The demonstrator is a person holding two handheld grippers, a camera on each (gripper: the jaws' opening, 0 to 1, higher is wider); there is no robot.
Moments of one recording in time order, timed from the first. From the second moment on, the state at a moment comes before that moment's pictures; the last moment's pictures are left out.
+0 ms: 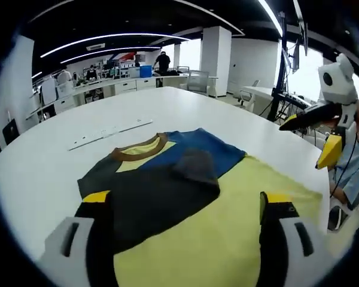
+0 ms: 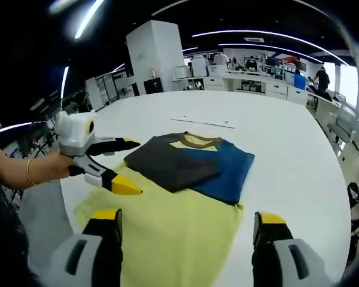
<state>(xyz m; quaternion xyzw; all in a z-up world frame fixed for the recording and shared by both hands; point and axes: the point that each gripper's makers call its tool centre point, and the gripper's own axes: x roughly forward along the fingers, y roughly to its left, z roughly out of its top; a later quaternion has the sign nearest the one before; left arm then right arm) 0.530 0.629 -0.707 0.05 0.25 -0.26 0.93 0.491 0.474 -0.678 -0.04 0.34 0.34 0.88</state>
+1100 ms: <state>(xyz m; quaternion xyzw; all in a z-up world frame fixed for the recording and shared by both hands) 0.461 0.697 -0.696 0.05 0.25 -0.23 0.94 0.566 0.570 -0.713 -0.06 0.33 0.37 0.87</state>
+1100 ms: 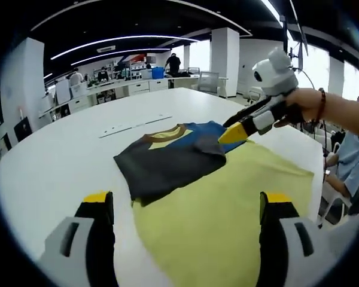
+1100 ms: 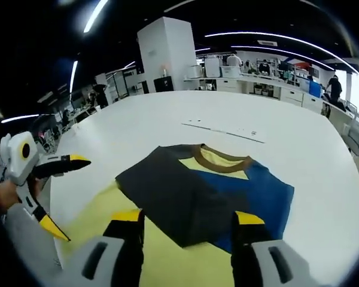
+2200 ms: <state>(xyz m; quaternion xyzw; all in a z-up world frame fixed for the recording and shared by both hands) 0.434 0.747 -0.684 0.07 0.24 -0.18 0.95 0.606 0.593 -0.769 -0.10 0.37 0.30 0.88</state>
